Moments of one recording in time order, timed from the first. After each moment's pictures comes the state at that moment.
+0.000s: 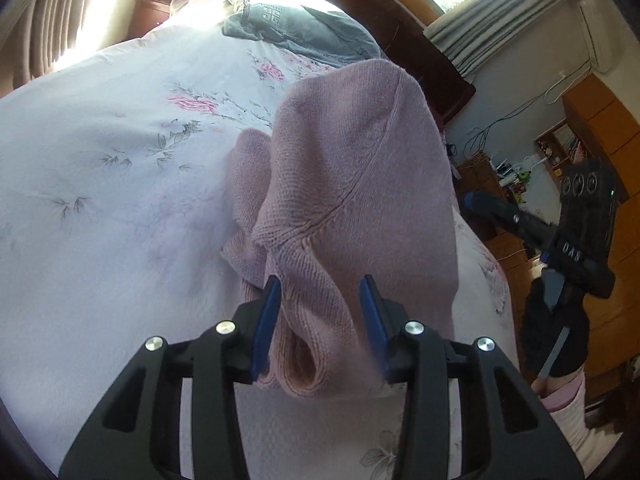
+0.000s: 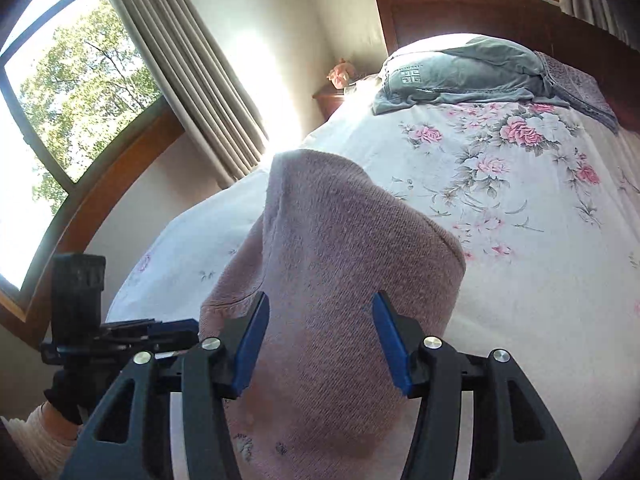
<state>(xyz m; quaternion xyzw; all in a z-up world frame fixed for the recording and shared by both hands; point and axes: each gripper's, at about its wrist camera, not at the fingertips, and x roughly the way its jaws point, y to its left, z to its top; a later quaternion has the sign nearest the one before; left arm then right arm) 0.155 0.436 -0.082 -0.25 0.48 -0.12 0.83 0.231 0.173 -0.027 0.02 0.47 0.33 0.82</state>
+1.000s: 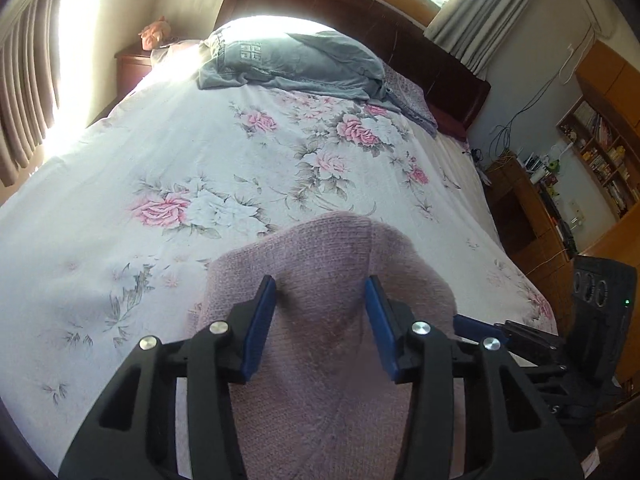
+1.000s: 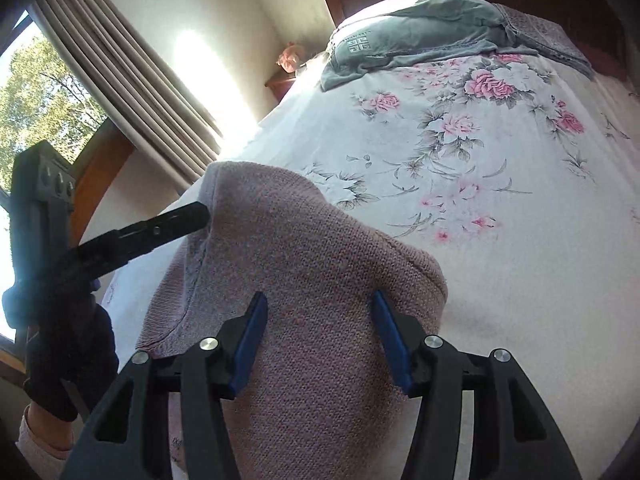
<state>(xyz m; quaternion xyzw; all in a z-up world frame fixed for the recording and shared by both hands) 0.320 0.401 -0.065 -0.18 0.47 -0.08 0.86 0.293 0.155 -0.077 0.06 0.52 0.27 0.81</state>
